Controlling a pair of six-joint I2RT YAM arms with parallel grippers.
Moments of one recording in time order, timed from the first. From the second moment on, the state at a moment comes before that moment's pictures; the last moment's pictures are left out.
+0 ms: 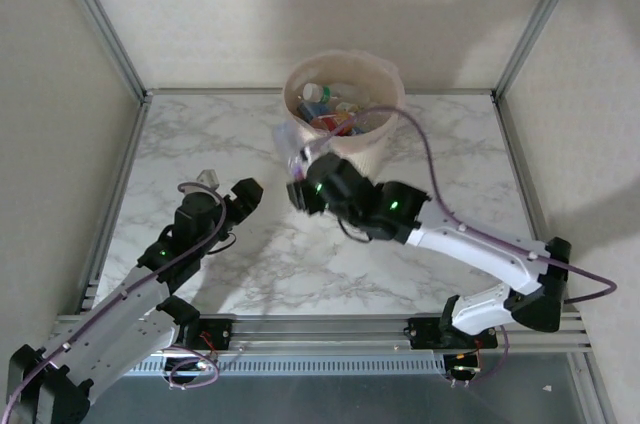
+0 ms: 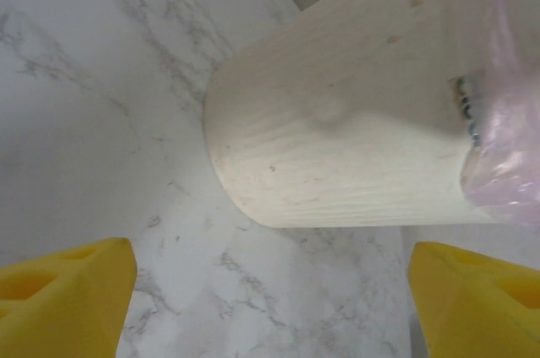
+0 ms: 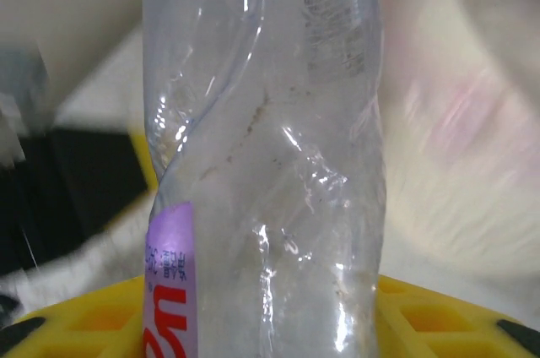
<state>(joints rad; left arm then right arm) -0.49 0.74 0.49 -0.12 -0.08 -1.08 1.11 1.39 1.47 -0.65 0.37 0.43</state>
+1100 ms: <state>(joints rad) -0.45 0.78 0.54 -0.13 -0.09 -1.08 0.53 1.77 2.06 -0.71 0.35 0.11</state>
